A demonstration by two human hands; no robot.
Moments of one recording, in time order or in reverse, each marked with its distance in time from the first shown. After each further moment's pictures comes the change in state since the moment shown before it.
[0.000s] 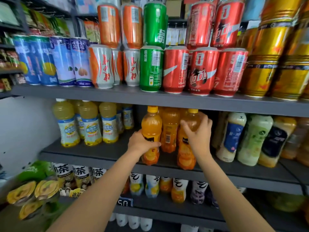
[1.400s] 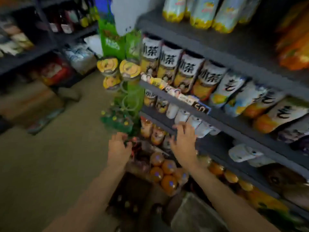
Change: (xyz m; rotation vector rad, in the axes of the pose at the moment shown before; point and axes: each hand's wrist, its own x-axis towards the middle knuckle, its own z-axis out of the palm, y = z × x) left_hand -0.255 -0.380 -0.091 0.195 0.320 -0.555; right_hand -0.369 0.049 0.170 -0.516 -0.859 -0.261
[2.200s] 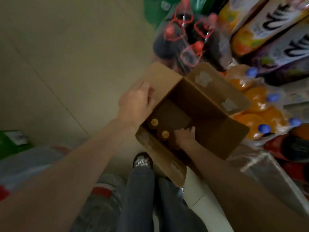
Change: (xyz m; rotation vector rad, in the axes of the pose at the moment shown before) left_hand -0.007 -0.415 0.192 0.194 -0.147 0.019; right_hand -0.246 0.047 0.541 -0.545 -1.304 -0.133
